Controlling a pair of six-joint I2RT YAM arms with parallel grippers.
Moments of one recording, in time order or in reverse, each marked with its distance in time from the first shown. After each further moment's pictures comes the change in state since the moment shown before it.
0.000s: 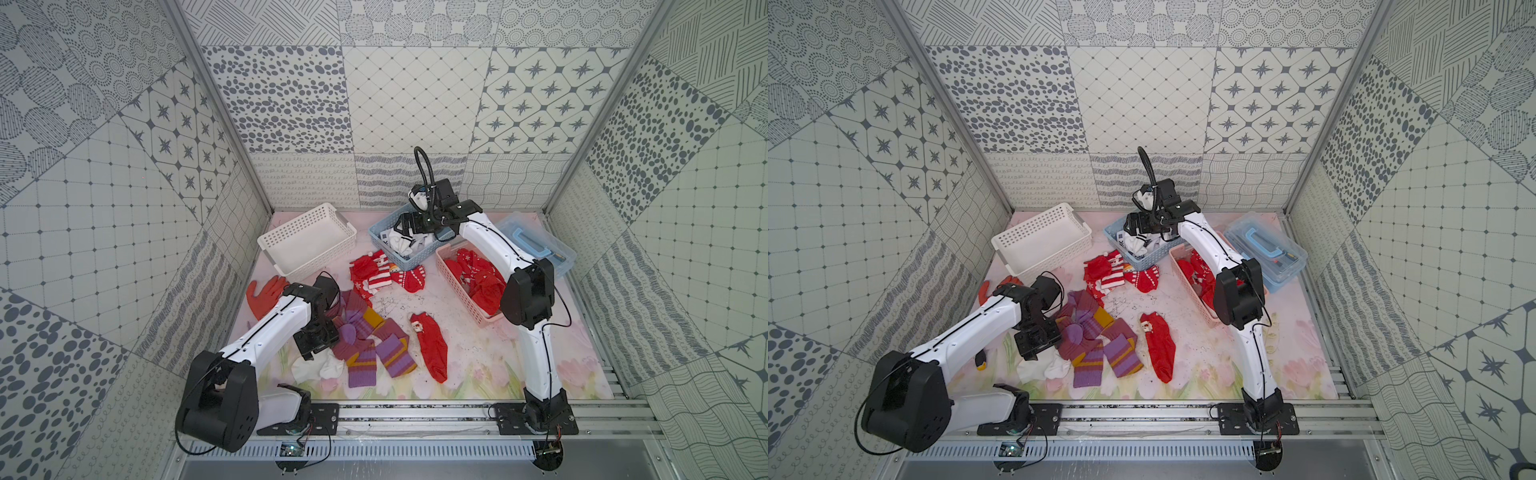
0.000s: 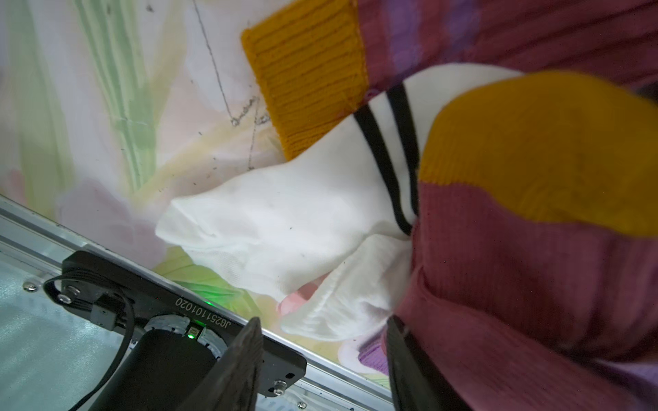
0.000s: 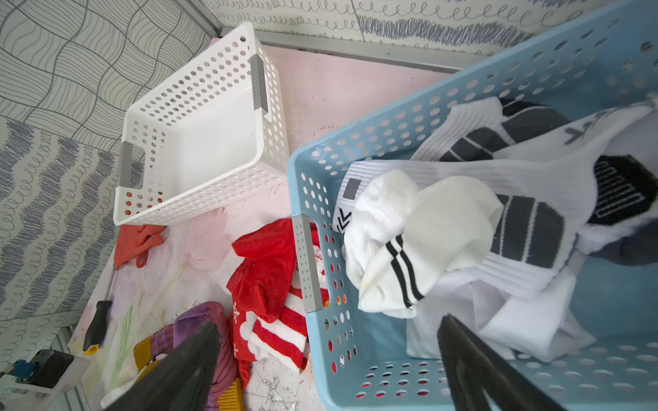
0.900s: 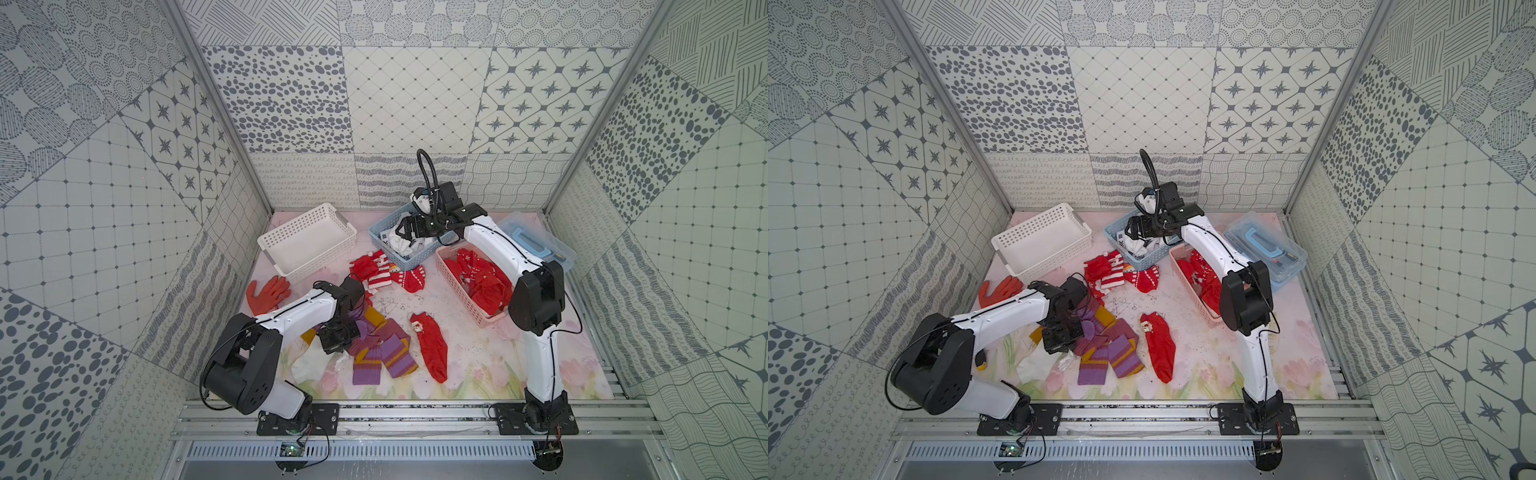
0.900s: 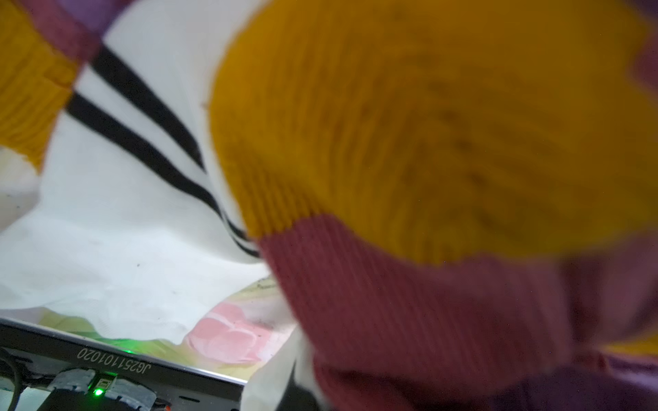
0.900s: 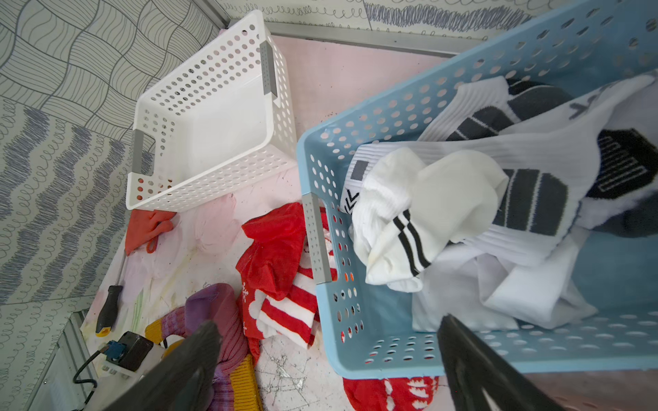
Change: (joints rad) left arm -0.181 0.164 0.056 0.156 0.060 -0.013; right arm 0.012 -0.092 -0.117 0.034 -0.014 0.002
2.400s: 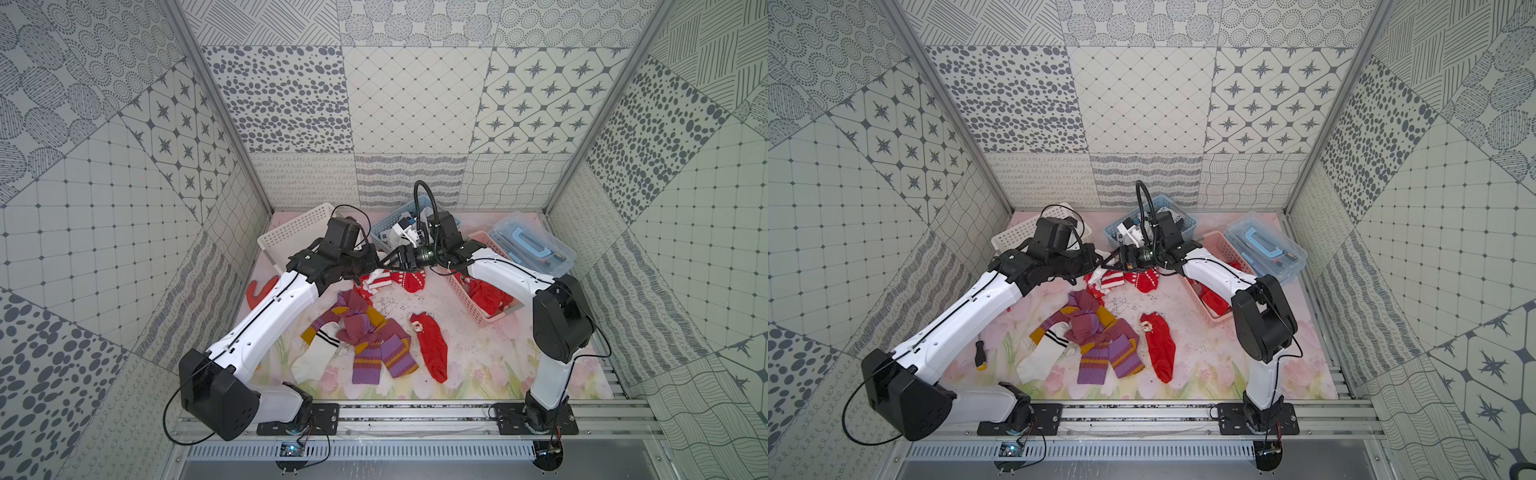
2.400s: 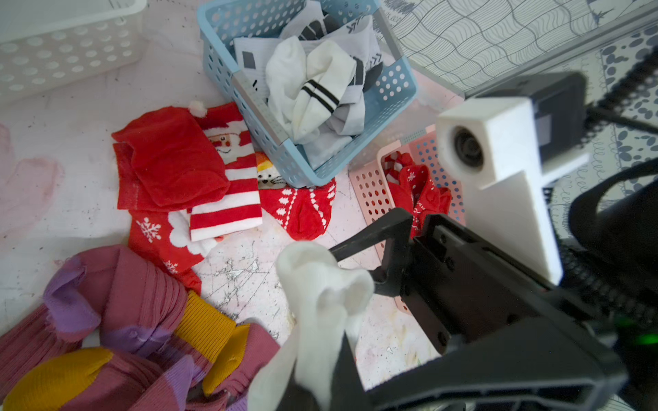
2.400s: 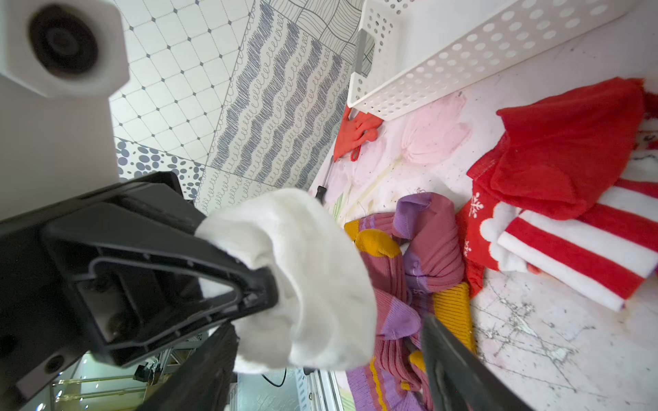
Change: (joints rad) left arm -0.003 -0.121 0.432 0.372 0.080 0.201; right arm 0.096 -0.271 -0.595 0.557 -0.593 0.333
